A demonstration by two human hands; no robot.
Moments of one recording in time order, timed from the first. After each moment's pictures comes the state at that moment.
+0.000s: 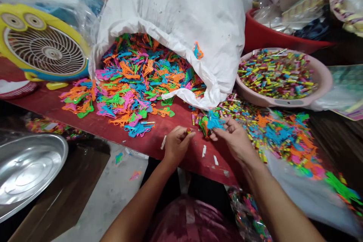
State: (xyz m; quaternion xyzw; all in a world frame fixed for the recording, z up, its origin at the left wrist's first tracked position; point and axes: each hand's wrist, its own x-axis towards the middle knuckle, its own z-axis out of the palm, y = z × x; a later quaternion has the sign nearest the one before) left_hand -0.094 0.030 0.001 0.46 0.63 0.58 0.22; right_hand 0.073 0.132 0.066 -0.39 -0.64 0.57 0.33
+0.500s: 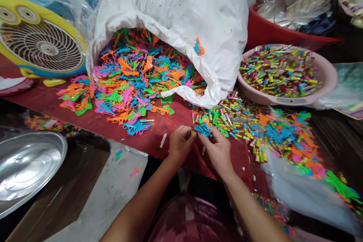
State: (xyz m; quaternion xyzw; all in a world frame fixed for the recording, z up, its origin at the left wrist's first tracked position) left_hand -0.080 0.041 -0.012 0.47 0.65 0.55 0.24; right_hand 0.046 0.086 0.023 -0.42 -0.70 0.42 0.40
